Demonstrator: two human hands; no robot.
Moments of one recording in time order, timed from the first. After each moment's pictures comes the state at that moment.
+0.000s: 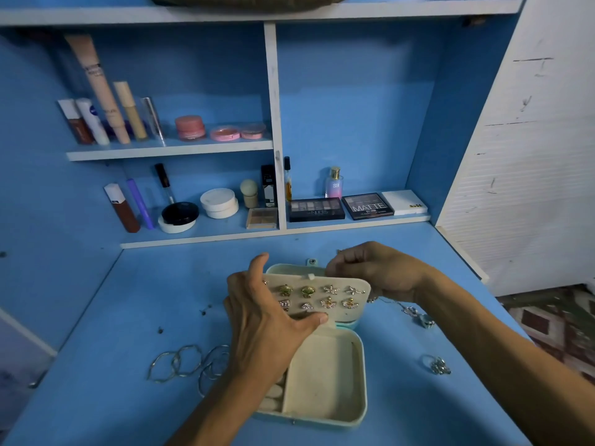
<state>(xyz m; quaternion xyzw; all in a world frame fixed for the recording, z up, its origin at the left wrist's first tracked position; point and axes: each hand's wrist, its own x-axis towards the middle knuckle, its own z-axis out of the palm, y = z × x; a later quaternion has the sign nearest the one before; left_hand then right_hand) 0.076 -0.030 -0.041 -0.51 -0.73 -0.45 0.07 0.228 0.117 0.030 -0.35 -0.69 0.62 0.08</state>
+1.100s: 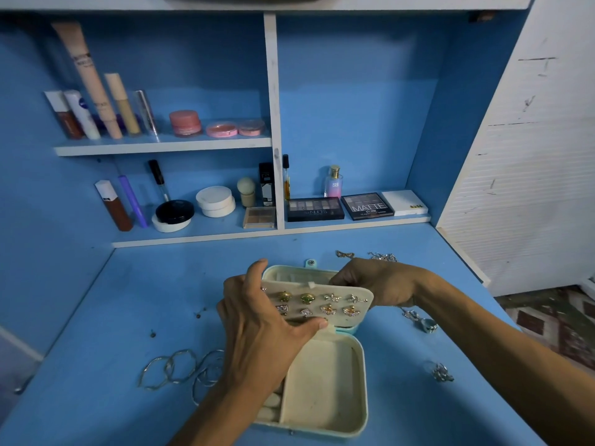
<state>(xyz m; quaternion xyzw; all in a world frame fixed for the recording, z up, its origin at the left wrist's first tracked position) 0.076 -0.031 -0.040 -0.53 -0.72 -0.44 0.11 0.225 0.139 0.011 -0.24 -0.82 0.52 -0.08</state>
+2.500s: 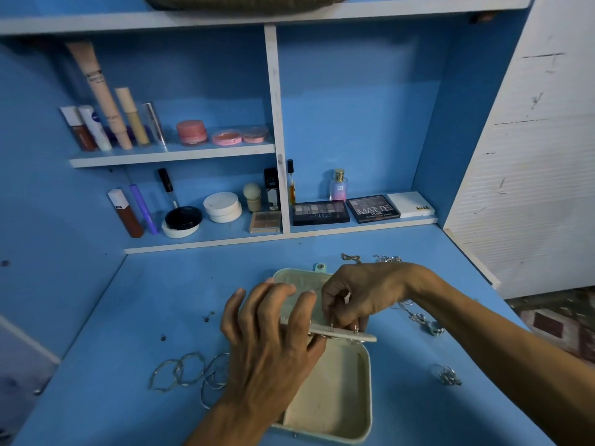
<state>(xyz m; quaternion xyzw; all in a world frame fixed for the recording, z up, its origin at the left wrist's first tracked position) 0.082 -0.043 -0.041 -0.58 -0.63 -0.28 0.43 0.207 0.123 0.031 -0.21 -0.85 0.46 -0.15</state>
